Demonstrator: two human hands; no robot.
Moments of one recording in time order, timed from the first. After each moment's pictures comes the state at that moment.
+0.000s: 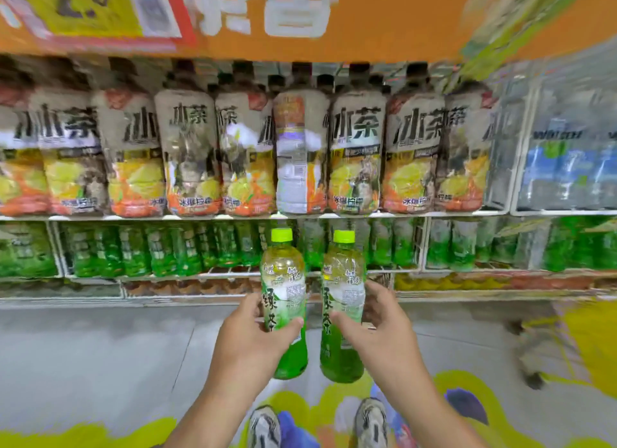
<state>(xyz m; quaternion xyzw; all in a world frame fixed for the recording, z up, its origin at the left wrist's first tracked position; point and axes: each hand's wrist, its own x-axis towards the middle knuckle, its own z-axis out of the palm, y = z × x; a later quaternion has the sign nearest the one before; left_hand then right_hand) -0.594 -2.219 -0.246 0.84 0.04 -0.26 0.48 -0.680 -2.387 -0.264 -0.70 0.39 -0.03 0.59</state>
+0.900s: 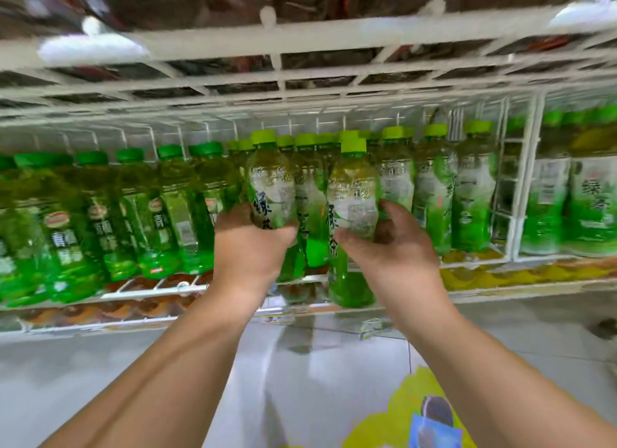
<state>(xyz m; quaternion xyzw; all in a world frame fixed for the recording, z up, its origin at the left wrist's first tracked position) -0.421 -2.339 -0.505 0.91 -0.03 -0.07 0.42 -0.533 -2.477 -0.494 -0.73 0.41 -0.10 0.54</state>
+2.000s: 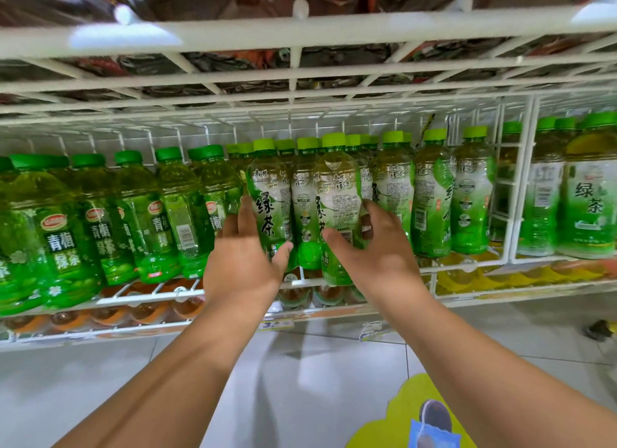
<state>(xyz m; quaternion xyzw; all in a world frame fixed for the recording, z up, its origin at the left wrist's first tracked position) -0.426 -2.316 -0.531 0.97 -0.16 -0.02 0.20 -0.516 -2.474 -0.504 -0.83 0.37 -0.03 0.41</state>
